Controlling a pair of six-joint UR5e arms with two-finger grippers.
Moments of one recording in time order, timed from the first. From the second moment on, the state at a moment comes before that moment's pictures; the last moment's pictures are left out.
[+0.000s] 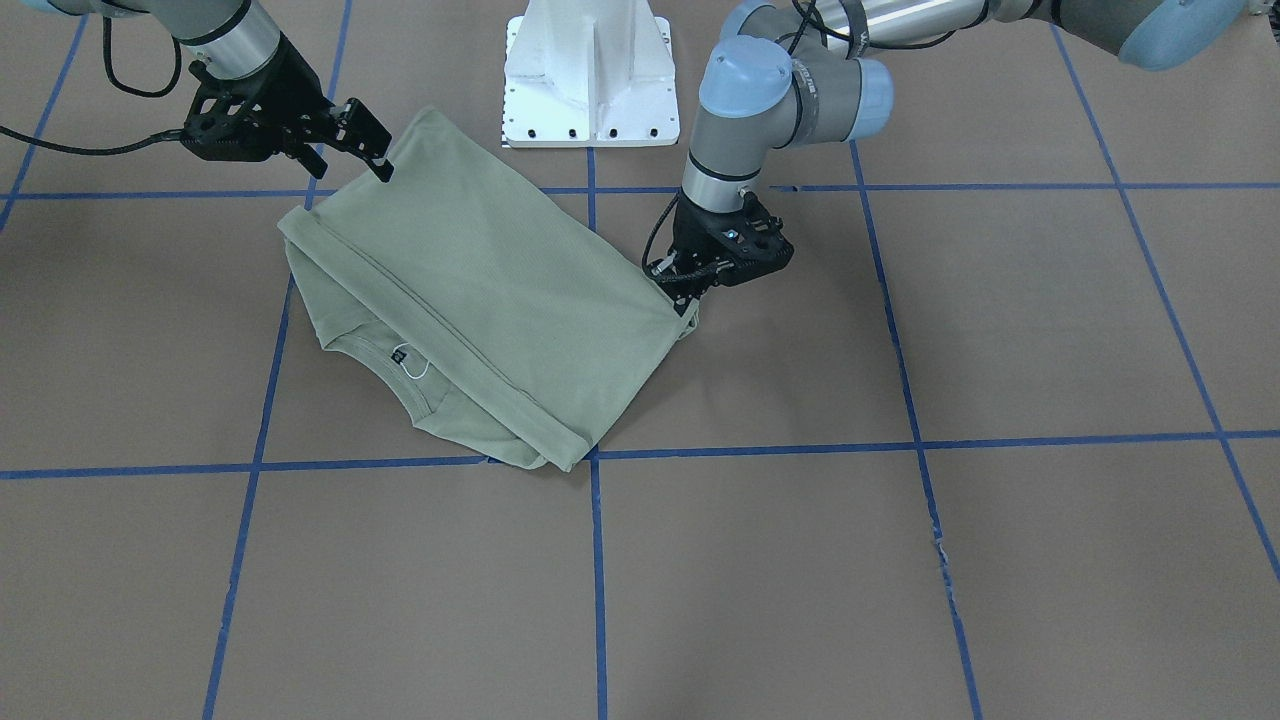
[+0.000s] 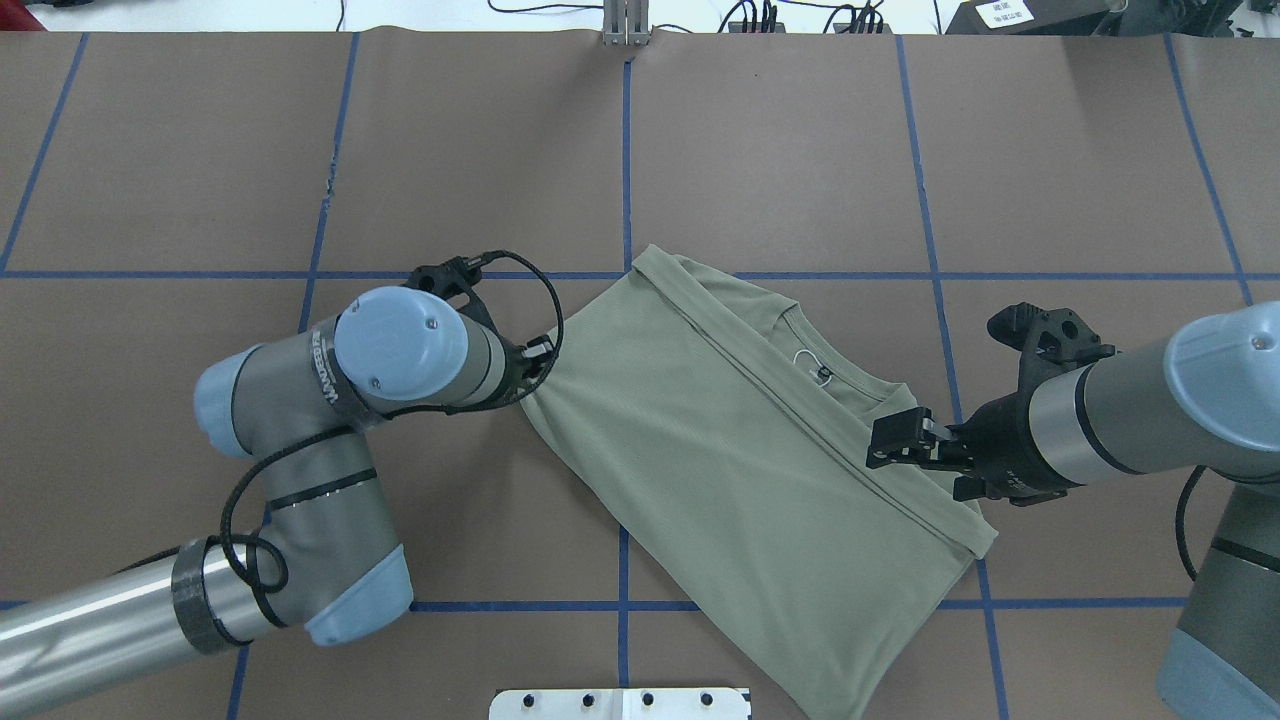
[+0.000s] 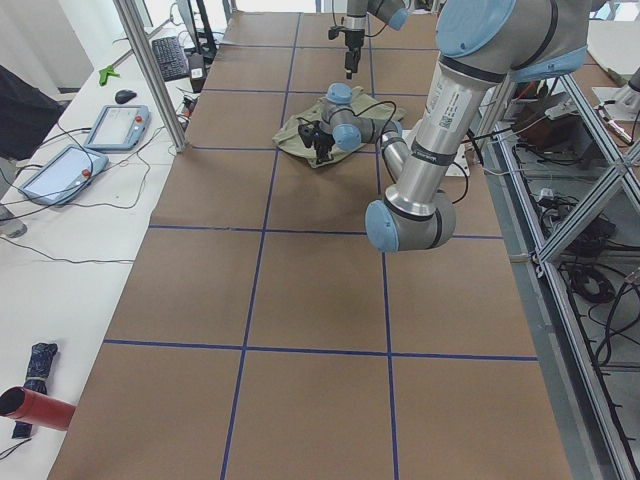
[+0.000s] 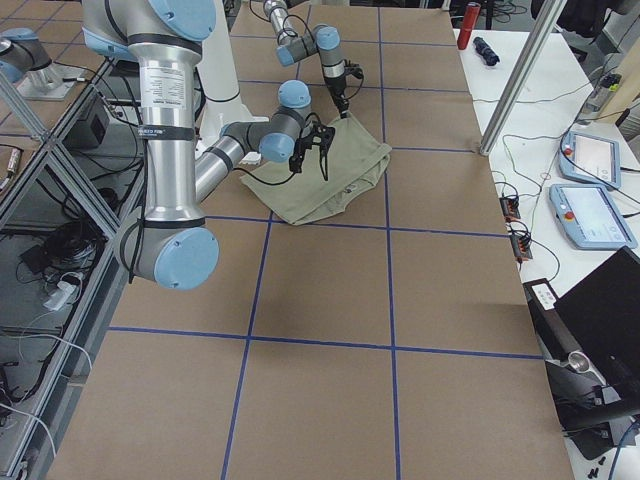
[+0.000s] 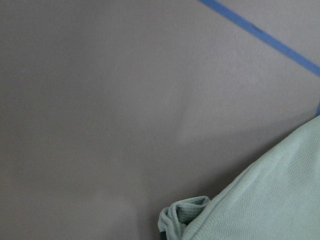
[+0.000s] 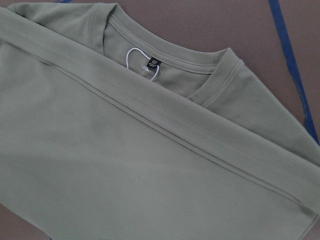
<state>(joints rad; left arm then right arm) -0.50 -2.14 -1.69 -1.80 -1.69 -1.71 0.56 -1.57 2.22 -1.25 2.01 1.56</state>
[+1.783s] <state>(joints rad) -0.73 -2.58 -0.86 -2.32 -1.58 -1.34 0.58 -1.51 2.18 -1.25 2.00 1.56</state>
